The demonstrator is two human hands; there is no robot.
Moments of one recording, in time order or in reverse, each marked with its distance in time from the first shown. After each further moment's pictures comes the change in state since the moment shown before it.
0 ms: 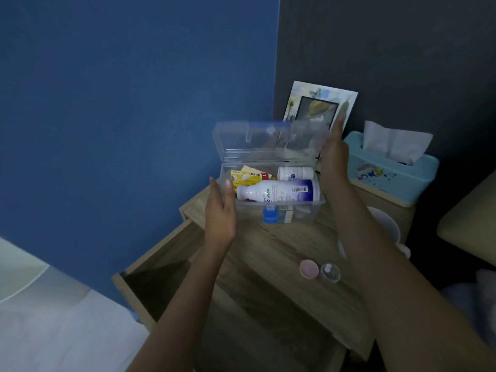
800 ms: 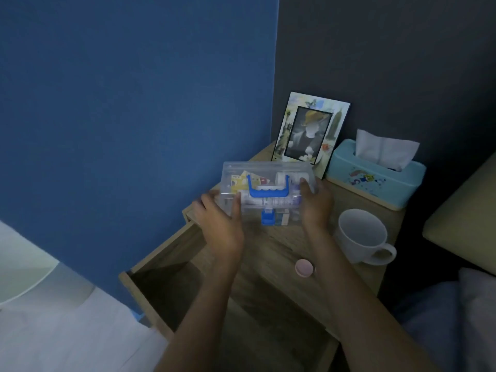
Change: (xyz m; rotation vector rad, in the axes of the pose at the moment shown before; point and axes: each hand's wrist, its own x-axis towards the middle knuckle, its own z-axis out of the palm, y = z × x) left_hand -0.026 0.011 0.006 0.180 0.373 0.056; right_hand -0.054 0.072 -0.017 -0.216 0.086 -0.131
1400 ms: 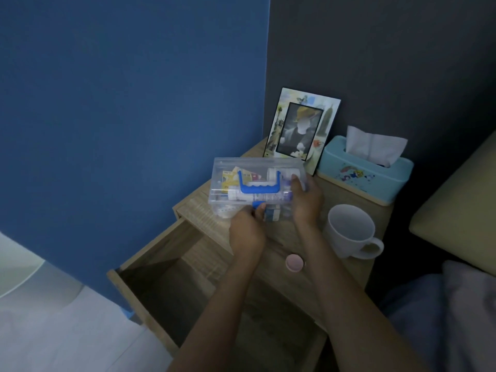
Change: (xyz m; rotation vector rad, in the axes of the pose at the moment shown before) left_hand -0.031 0.010 0.039 0.054 -0.379 -0.053; right_hand 0.002 0.006 0.001 0.026 0.006 -0.019
